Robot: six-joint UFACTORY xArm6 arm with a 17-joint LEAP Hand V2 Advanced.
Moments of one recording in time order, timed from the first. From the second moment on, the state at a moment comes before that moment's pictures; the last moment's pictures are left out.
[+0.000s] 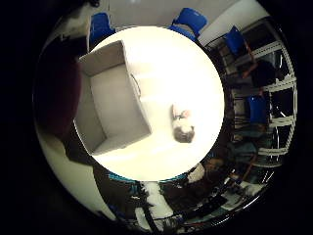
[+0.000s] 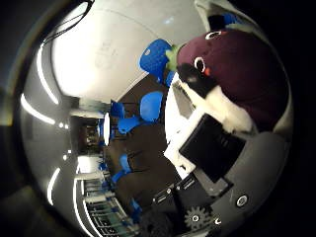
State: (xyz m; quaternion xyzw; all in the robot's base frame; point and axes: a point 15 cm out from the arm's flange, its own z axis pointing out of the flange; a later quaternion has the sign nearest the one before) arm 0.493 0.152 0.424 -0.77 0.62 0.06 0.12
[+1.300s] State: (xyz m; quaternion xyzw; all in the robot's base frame) arm 0.374 -0.096 0.327 -0.68 0.73 0.07 0.02
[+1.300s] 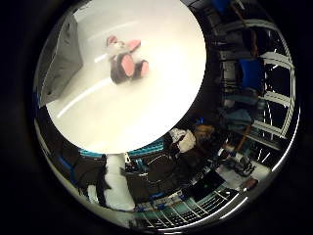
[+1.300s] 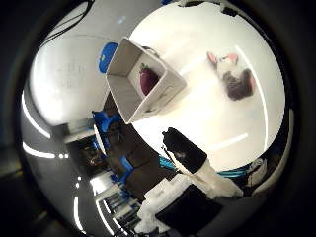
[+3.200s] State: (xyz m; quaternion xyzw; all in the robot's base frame) arm 0.352 -0.133 0.330 -0.67 0.74 0.05 0.00
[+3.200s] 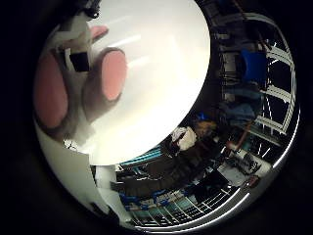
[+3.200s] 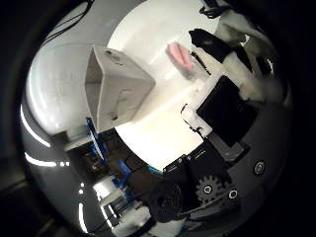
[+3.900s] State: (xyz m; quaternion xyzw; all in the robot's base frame) arm 0.316 -0.050 0.526 -0.73 0.67 -0.02 0.12
